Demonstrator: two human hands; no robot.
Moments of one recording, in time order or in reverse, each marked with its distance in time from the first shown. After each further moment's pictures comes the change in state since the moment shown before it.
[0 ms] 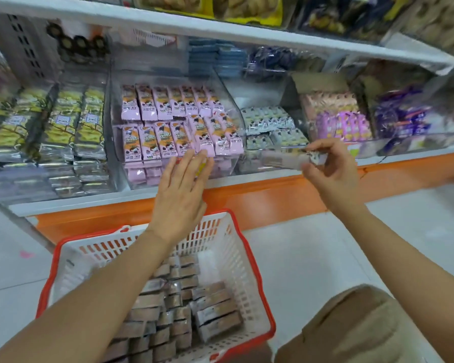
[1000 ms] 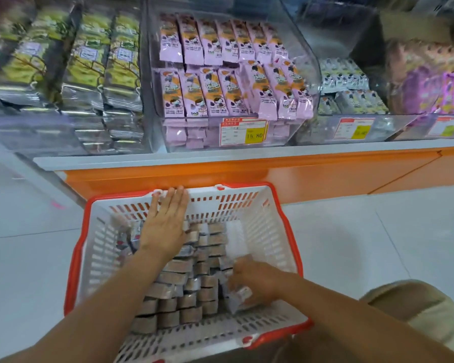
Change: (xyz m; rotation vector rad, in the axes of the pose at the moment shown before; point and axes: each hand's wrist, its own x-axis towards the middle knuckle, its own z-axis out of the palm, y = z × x) left_hand -0.144 -0.059 0.094 0.090 -0.636 -0.231; right_hand -0.180 0.123 0.171 -0.622 -1.593 0.031
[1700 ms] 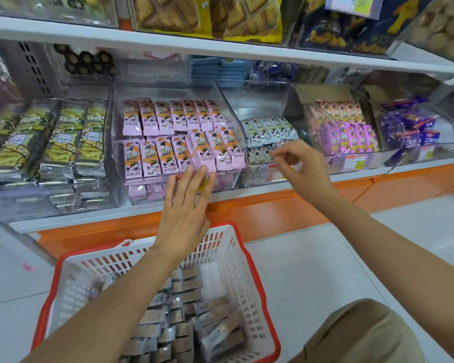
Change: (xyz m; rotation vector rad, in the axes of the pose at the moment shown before) left_hand 0.053 0.079 -0.152 -0.088 0.619 0.181; right_hand -0.168 0.057 -0.232 0.219 1.426 0.163
